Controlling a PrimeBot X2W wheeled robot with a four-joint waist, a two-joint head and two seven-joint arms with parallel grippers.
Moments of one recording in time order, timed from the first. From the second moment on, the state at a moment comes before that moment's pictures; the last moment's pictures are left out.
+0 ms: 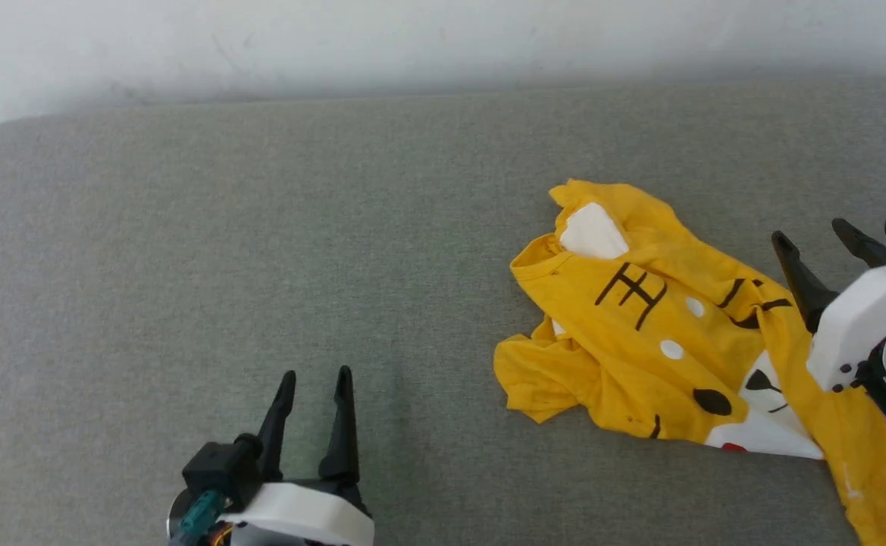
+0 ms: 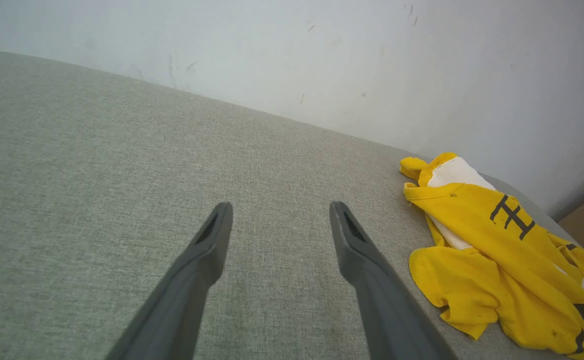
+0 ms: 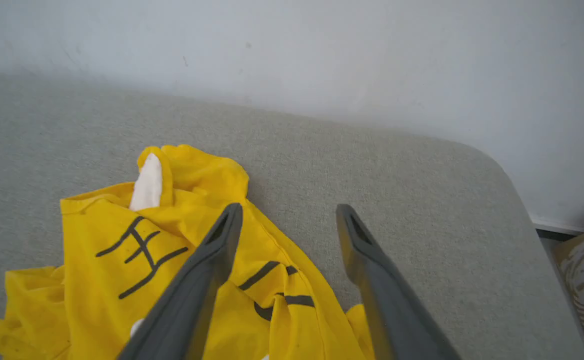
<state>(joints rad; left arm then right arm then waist) 0.04 0.06 -0.21 0.09 -0.36 0.07 -0.26 -0.27 -0.32 -0.02 -0.03 0.29 0.13 0.45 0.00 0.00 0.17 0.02</state>
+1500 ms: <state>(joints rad) 0.06 0.09 -0.22 0.09 -0.38 0.08 -0.24 -0.08 -0.31 -0.46 0.52 0.22 0.13 0.17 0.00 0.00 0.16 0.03</state>
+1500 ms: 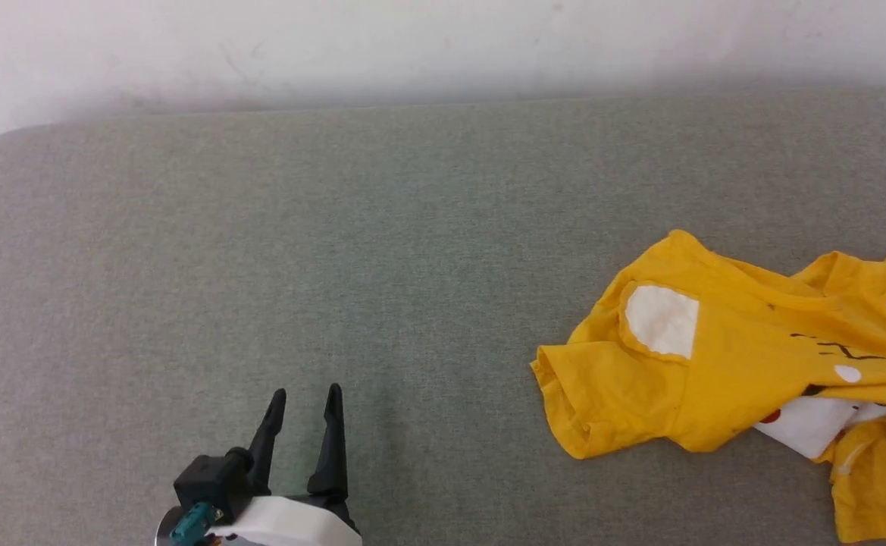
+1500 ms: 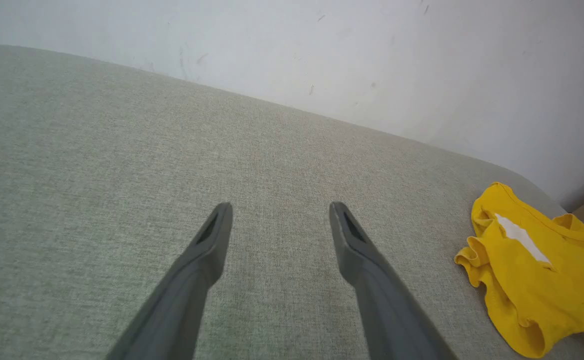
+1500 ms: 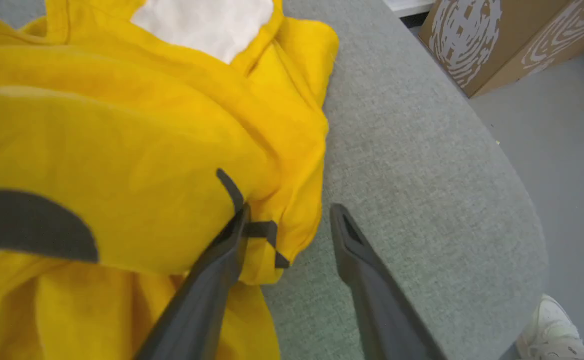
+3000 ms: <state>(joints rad) -0.70 0.05 -0.62 0.35 -0.29 -0.03 0.29 0.01 -0.05 -0.29 -0.25 0.19 0.13 0.01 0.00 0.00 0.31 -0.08</state>
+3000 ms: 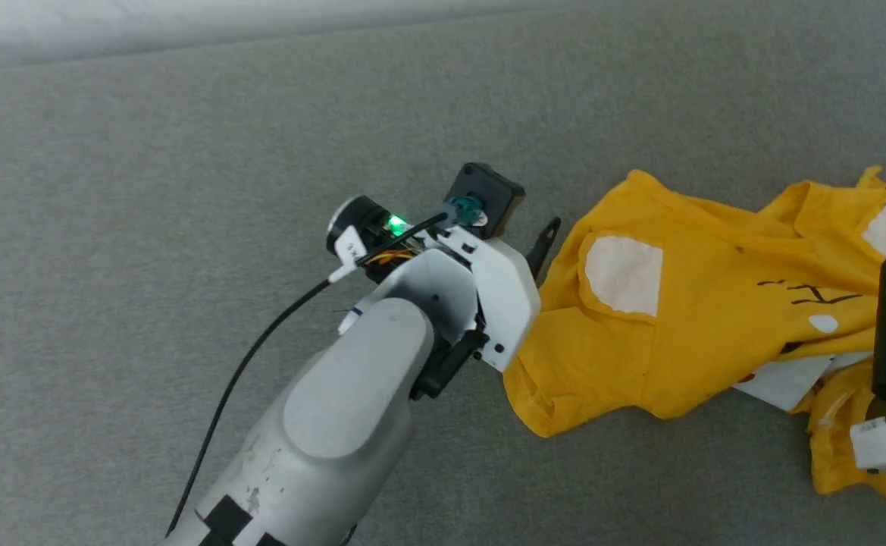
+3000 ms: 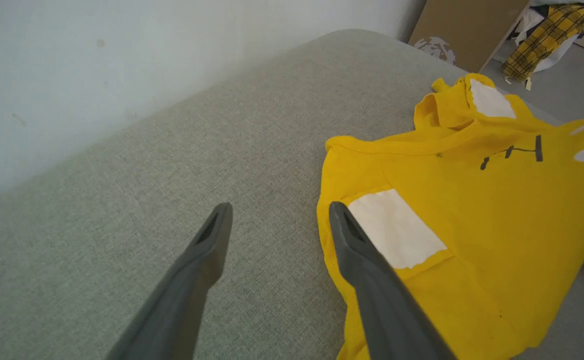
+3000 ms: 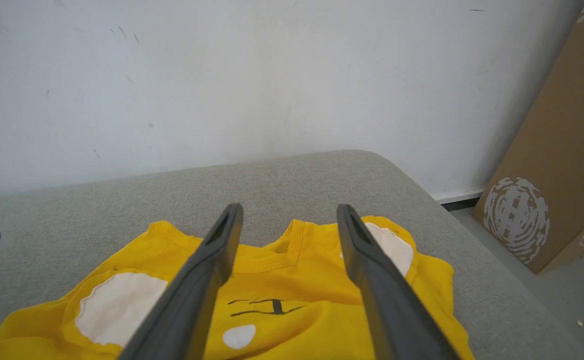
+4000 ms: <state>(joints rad) -0.74 0.20 -0.64 0.36 -0.53 0.19 0.36 0.01 -0.05 -0.28 -0.19 0.21 0.13 0.02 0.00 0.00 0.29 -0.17</state>
